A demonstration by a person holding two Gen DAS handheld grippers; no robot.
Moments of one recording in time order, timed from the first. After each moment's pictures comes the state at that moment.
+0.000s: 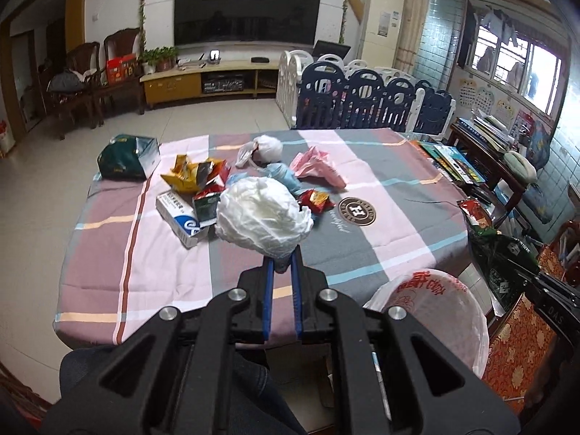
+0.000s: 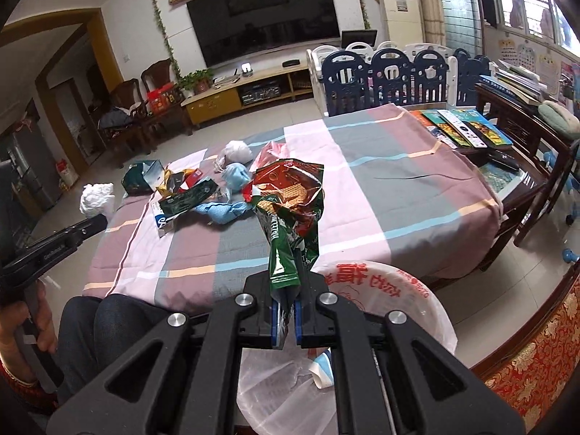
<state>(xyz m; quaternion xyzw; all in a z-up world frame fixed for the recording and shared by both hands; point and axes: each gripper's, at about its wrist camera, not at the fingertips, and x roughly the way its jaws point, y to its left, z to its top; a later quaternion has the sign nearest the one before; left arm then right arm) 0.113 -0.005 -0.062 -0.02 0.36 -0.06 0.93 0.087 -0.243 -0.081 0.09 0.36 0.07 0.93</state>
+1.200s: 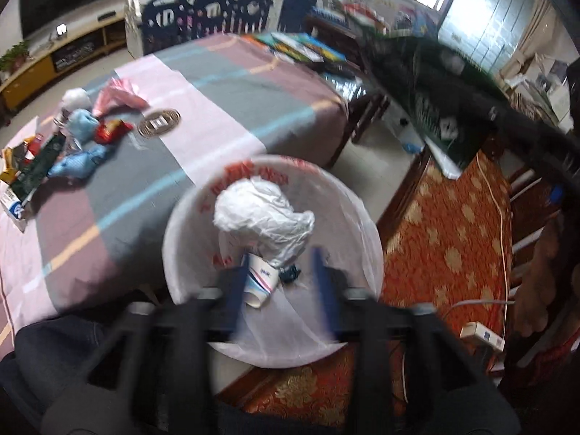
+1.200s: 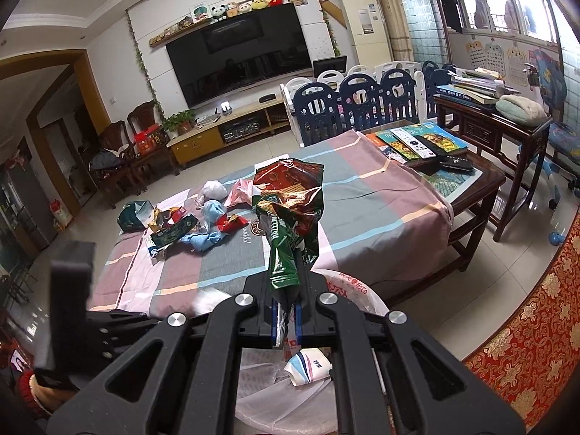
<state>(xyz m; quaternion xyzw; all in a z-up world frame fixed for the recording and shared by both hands) 0.069 -0.177 -0.121 0.07 0.49 -0.31 0.81 0.017 -0.314 -0.055 0.13 0.30 0.03 0.95</state>
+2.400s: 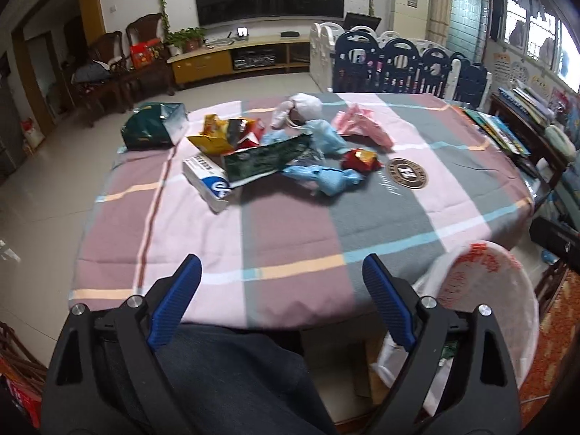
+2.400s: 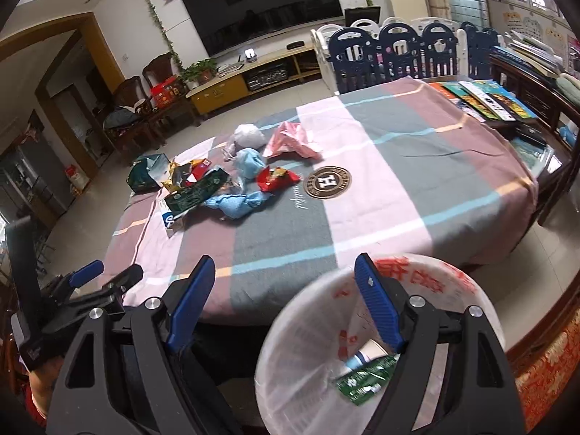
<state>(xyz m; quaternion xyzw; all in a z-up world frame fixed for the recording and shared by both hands) 0.143 0.011 -0.128 0.02 0.41 0.03 0.91 0.135 -0.214 -0.113 0.13 0.39 0.10 0.91</state>
